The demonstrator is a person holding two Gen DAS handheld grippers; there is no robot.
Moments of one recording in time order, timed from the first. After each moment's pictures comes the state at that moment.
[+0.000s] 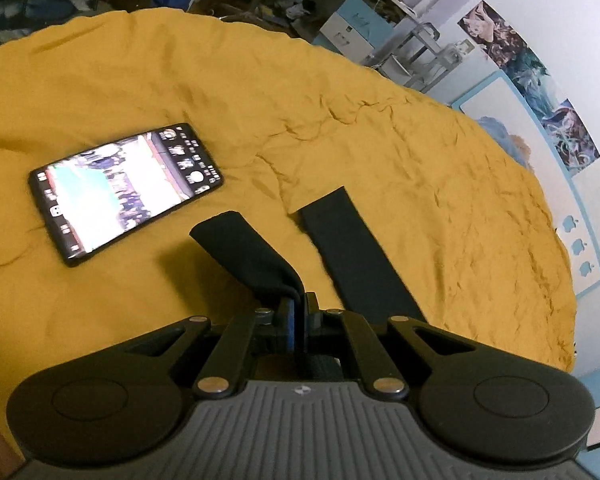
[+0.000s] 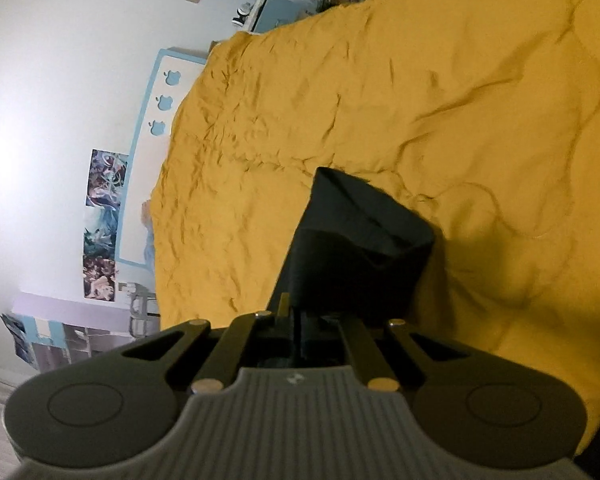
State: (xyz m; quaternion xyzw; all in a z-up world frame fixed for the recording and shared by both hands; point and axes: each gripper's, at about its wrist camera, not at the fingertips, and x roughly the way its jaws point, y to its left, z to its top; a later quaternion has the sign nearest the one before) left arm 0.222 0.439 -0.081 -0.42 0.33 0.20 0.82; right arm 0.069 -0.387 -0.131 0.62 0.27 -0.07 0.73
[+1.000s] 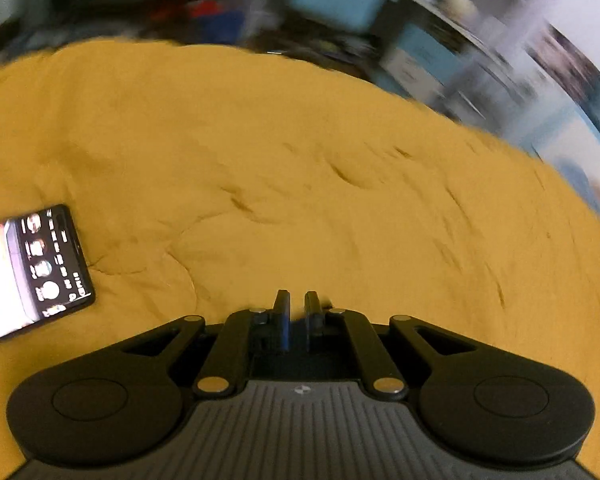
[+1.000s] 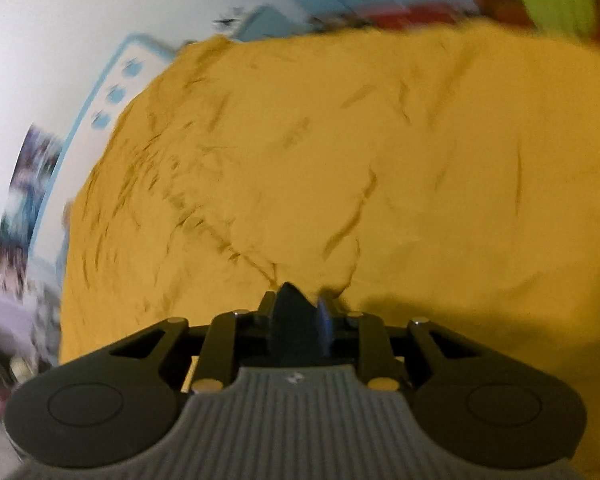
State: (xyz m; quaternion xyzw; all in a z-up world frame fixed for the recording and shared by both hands) left arm 0.389 0.448 -0.117 -0.37 0.33 0.31 0.81; right arm 0.292 -0.435 -0.176 0.48 0.31 -0.15 0.81
